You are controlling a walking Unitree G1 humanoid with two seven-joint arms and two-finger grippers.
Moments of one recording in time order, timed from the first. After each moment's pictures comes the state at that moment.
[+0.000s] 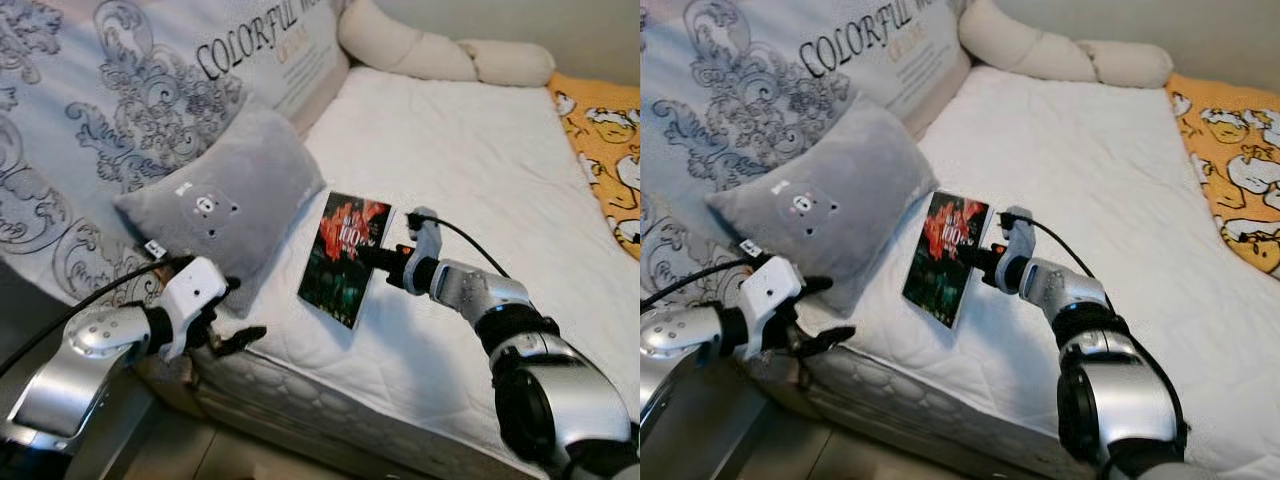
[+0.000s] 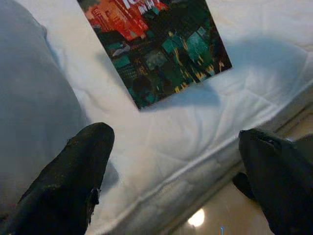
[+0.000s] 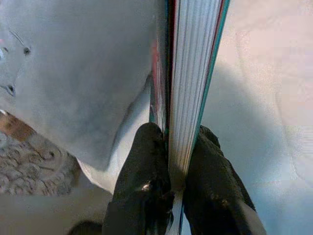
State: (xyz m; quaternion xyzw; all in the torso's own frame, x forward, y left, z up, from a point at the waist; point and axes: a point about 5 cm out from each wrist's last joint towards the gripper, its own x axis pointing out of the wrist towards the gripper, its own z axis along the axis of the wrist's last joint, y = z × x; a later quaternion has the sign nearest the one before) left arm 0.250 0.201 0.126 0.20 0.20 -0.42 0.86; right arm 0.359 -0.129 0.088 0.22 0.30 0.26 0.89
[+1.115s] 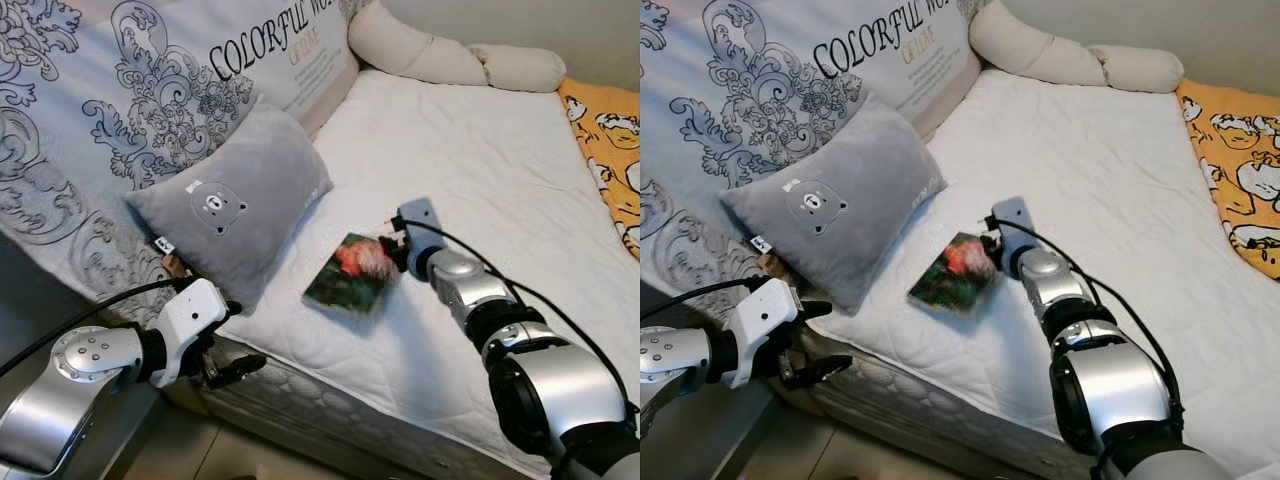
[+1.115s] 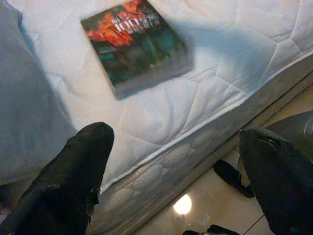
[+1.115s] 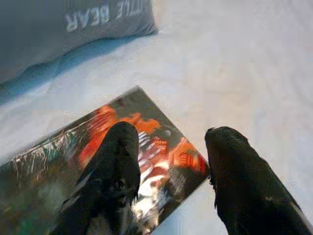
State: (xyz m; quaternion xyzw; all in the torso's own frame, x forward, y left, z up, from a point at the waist) left arm 0.226 0.194 0.130 0.19 0.22 -0.44 0.85; right arm 0.378 -0.138 0.097 -0.12 0.20 0.14 0.96
